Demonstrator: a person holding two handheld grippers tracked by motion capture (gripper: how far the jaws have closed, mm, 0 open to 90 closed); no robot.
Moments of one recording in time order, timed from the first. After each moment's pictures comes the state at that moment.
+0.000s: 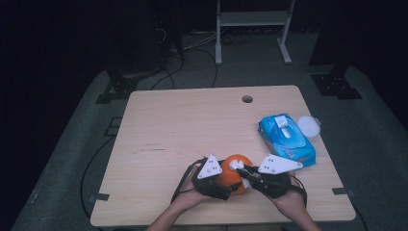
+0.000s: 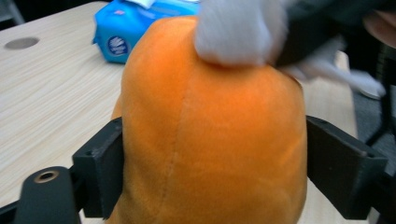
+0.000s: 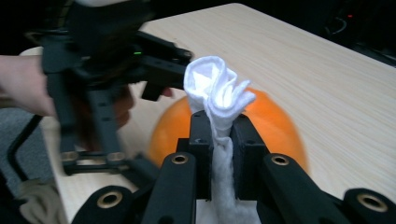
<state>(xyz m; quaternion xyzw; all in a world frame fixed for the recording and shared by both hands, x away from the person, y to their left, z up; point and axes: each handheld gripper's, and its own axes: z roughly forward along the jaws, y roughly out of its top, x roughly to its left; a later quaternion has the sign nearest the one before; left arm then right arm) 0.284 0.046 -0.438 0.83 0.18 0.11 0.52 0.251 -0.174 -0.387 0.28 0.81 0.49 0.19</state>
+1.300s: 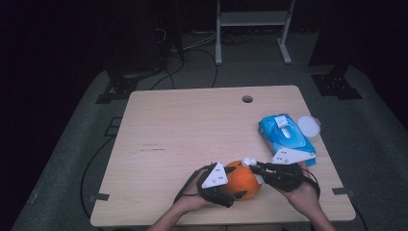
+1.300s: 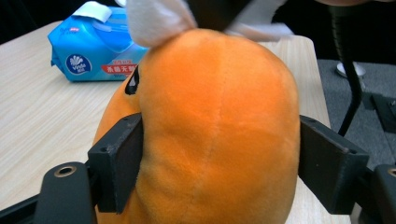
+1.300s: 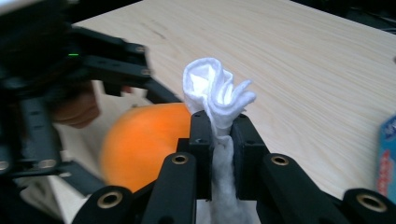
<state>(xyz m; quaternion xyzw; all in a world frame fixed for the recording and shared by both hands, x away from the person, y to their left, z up) 0.275 0.034 -0.444 0.83 0.11 0.11 0.53 0.261 -0.201 -0.381 0.31 0.82 0.46 0.15</state>
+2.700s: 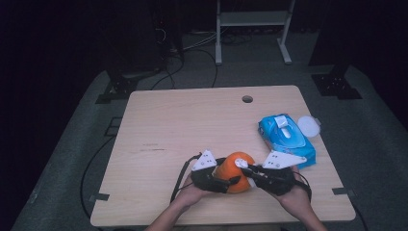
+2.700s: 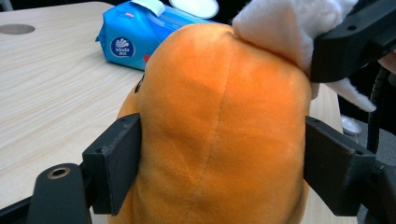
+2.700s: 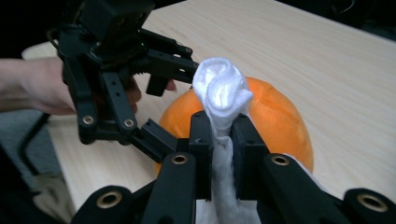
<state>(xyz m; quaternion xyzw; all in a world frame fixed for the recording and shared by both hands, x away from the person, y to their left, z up) 0.303 0.055 -0.446 0.79 0.24 0.06 0.56 0.256 -0.183 -0.384 0.29 0.82 0.47 0.16</state>
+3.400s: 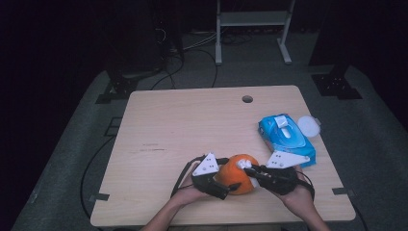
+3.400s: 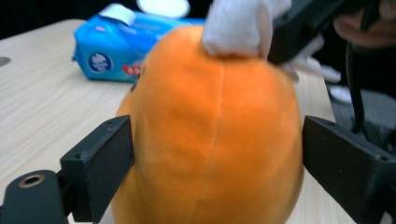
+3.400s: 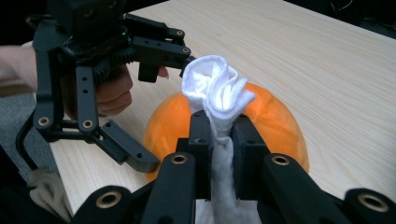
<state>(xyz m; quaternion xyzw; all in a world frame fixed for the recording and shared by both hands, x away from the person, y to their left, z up) 0.300 0.052 -0.445 0.82 0.13 0.09 0.55 0.258 -0.192 -0.387 0.29 0.82 0.47 0.15</state>
